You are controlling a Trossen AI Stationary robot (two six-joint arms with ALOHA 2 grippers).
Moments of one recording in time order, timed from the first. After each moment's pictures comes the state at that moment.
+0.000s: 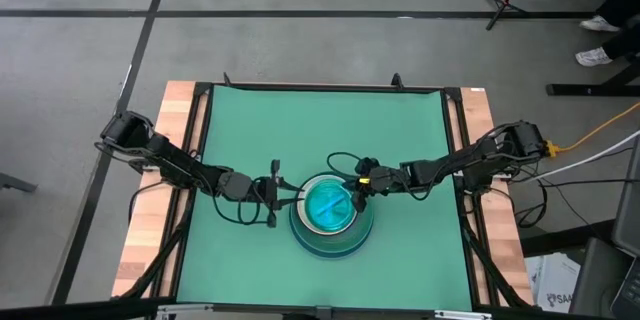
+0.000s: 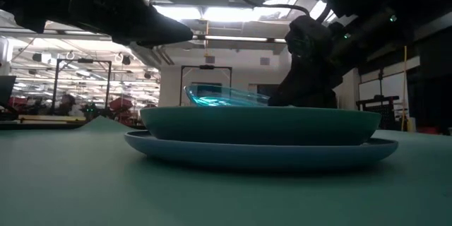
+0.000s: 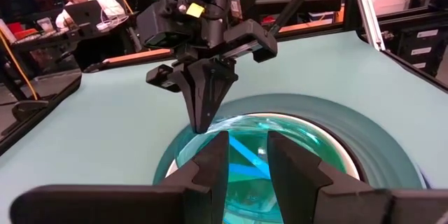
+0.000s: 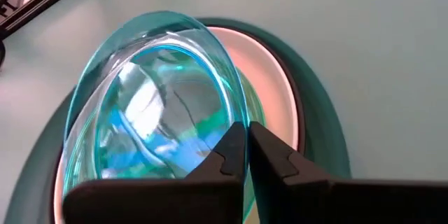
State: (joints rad) left arm -0.32 1.45 0.41 0.85 -0.37 0.09; right arm 0.16 1.57 0.61 0.33 0.21 0.67
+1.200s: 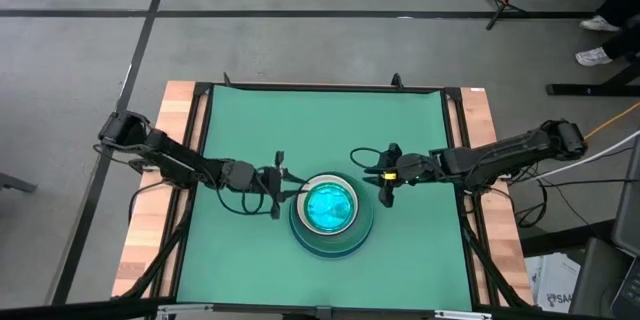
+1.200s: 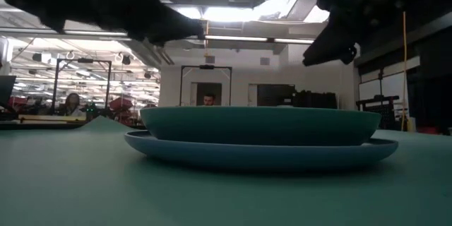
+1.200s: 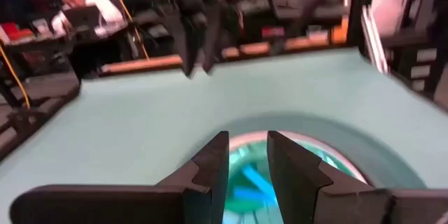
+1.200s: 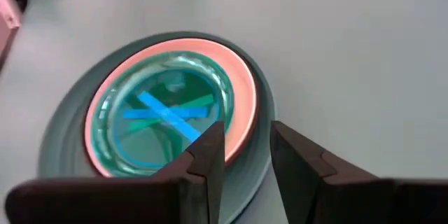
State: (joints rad) left arm -0.22 1.43 0.45 0.83 -0.26 0.08; right arm 0.16 1.15 0.61 -0.09 0.22 0.39
